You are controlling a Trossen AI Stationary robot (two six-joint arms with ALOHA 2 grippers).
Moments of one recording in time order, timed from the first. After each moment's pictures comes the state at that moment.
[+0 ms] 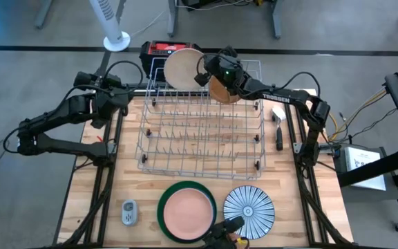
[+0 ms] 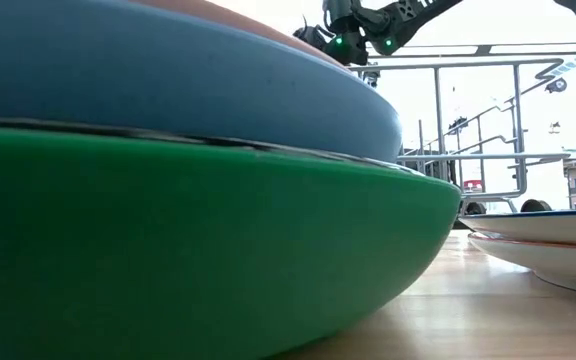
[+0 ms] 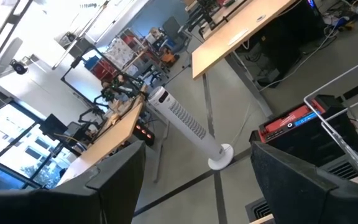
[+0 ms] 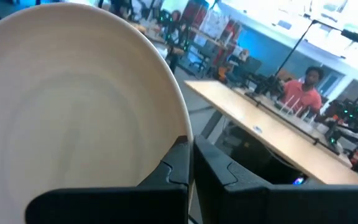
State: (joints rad) left arm 0.27 0.95 1.21 -1.01 -1.40 -0.05; right arm -0.49 1.87 1.53 0.27 0.47 -0.42
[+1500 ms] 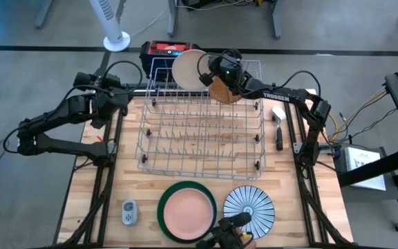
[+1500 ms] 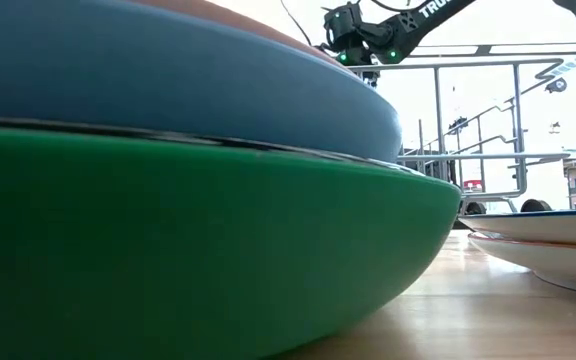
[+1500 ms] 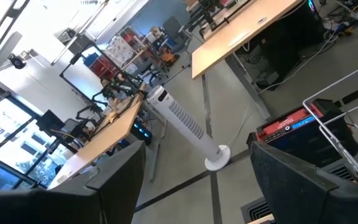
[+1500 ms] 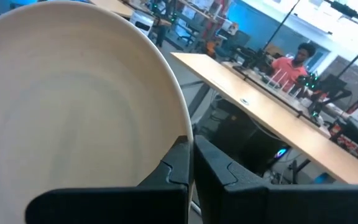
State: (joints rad) left arm 0.27 0.95 1.21 -1.02 -1.40 -0.09; right arm -0.53 1.87 1.47 0.23 0.53 -0.41
